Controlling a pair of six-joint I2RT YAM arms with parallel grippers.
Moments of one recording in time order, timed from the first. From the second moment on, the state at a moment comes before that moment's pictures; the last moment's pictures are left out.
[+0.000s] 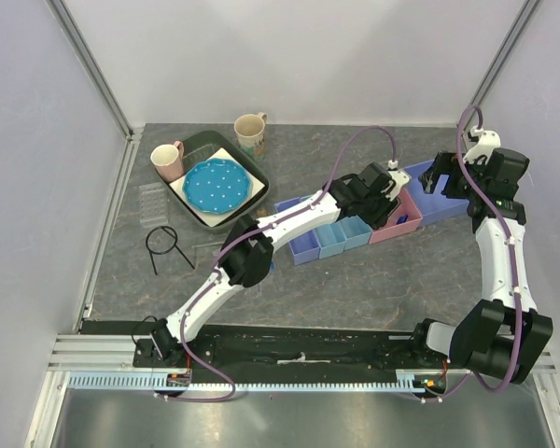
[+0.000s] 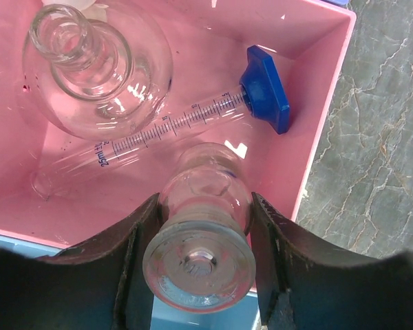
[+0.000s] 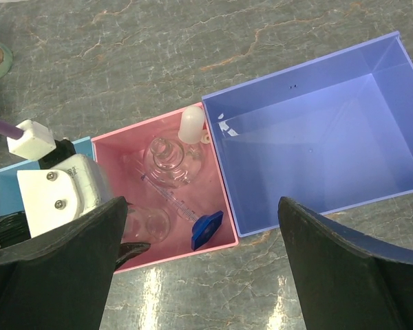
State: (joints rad) left arm -0.96 2.55 2.38 -0.58 0.08 -0.04; right arm -0.32 1.23 1.05 -0.32 -0.44 0.01
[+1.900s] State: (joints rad) left arm -0.66 0.65 0.84 -0.32 -0.16 -0.19; right arm 0.24 1.28 1.10 -0.56 -0.86 -0.37
